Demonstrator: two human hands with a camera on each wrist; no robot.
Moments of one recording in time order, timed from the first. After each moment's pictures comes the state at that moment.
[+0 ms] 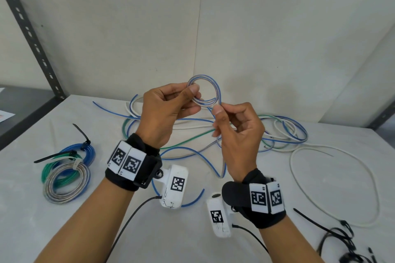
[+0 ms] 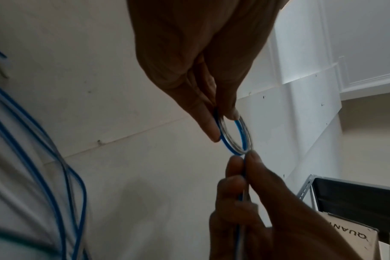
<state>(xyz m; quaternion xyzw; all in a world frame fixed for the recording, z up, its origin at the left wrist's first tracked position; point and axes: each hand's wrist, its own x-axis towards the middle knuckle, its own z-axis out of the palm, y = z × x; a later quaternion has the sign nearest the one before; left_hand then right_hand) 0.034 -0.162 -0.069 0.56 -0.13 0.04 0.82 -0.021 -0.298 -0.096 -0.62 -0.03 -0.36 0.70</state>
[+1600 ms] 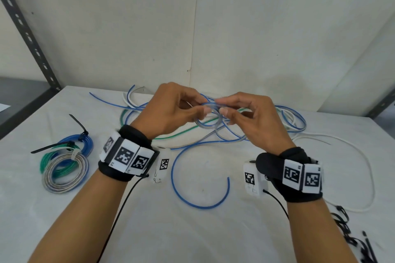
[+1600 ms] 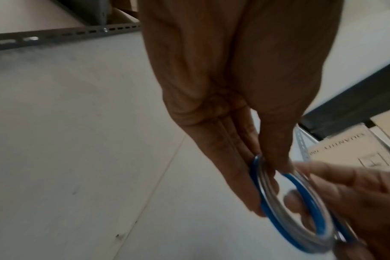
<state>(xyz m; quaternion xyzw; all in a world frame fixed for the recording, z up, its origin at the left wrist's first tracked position) 0.033 -0.151 -0.072 0.80 -0.29 0.03 0.52 -0.018 -0.367 -0.077 -0.83 -0.15 -0.17 0.50</state>
